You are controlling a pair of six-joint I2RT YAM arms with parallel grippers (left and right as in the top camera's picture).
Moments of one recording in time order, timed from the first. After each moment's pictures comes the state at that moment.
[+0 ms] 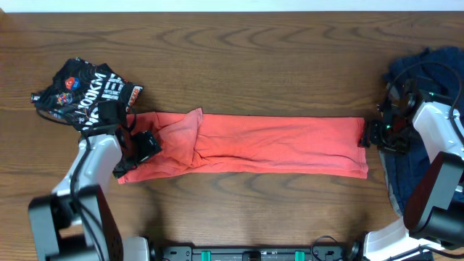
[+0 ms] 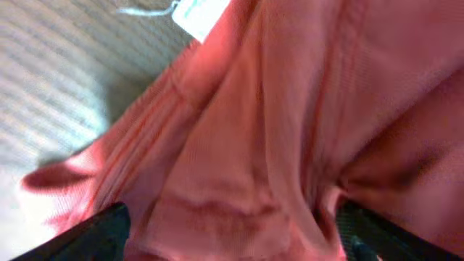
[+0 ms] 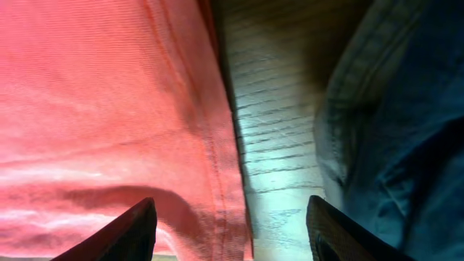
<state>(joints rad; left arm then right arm) 0.19 1.54 0.81 -0.67 0.05 -0.40 -0.30 1.76 1.15 -0.98 -0.12 -0.05</state>
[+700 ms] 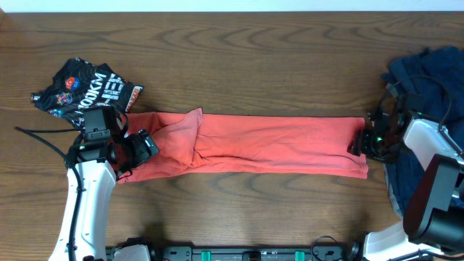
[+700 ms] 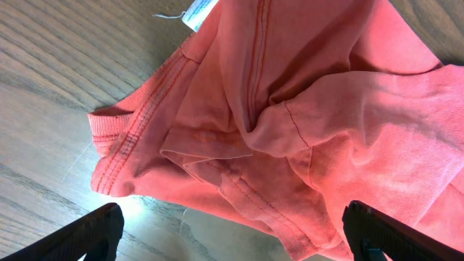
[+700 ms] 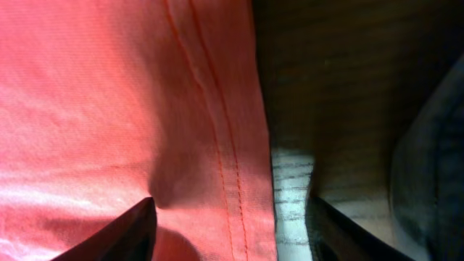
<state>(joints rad) 0.19 1.26 0.81 -0.82 0.07 -0.40 -0.30 1.73 0.93 -0.72 -0.21 -0.05</state>
